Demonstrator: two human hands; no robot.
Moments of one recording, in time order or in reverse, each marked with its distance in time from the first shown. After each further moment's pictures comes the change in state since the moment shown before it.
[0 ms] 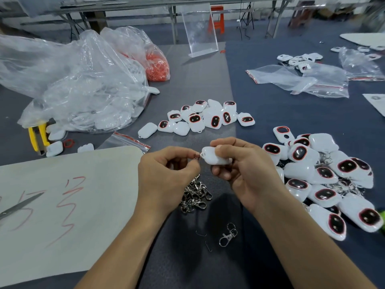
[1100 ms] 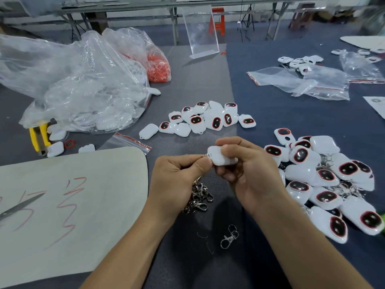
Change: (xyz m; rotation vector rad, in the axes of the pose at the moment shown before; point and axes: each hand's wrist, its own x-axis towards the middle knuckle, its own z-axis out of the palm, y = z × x) left_hand -0.006 0.010 0.003 -0.140 -0.227 -0.035; right_hand -0.002 0.001 0.001 0.084 0.024 -0.038
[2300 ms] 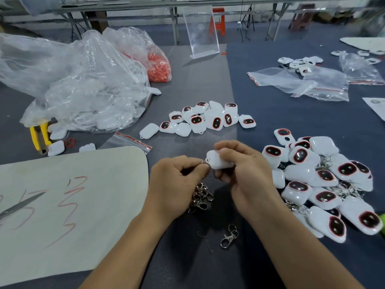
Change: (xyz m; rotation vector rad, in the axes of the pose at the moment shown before) left_hand 0.002 -0.013 -0.010 0.461 -0.017 0.105; right_hand 0.001 0.014 0.006 -0.119 0.146 -0.070
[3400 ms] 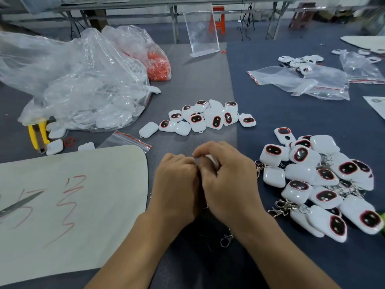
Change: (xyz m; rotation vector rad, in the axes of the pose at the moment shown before) left_hand -0.004 0.001 0.004 0.549 -0.015 0.394; right_hand -0.017 0.019 0.008 -0.875 -0.021 -0.758
